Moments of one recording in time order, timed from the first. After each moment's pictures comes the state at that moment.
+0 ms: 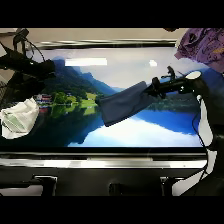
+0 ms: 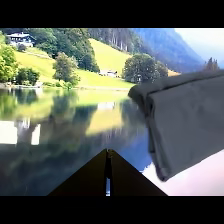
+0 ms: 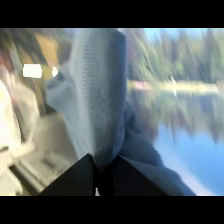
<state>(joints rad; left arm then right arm) -0.09 -1.53 1.92 1.34 -1.49 -1.80 -0.14 -1.84 1.66 -0.64 1.31 1.47</state>
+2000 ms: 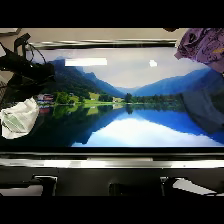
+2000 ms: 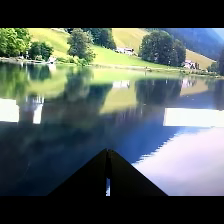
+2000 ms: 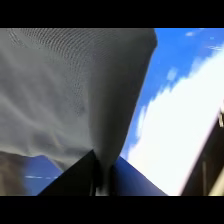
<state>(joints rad) -0.09 -1.53 1.92 1.34 -1.57 -1.83 -0.91 -1.41 1.22 -1.31 1.20 2.06</state>
